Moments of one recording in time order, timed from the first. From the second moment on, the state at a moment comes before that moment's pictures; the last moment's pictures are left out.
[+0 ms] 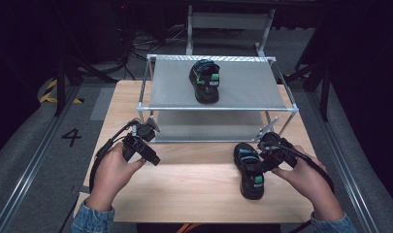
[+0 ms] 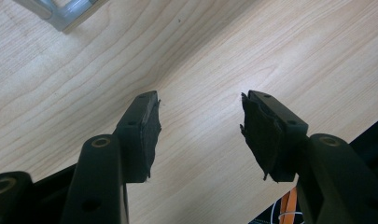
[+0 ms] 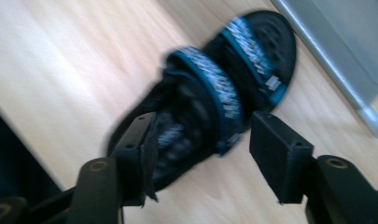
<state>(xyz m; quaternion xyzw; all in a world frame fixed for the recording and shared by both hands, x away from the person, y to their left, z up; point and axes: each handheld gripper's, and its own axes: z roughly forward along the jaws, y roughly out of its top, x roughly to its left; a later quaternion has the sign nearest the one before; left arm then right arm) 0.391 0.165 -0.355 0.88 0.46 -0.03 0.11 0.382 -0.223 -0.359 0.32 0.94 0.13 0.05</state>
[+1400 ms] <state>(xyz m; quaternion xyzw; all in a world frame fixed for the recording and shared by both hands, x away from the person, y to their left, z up) 0.397 0.177 -0.364 0.88 0.47 -0.04 0.11 0.407 -0.219 -0.381 0.34 0.93 0.09 0.08</state>
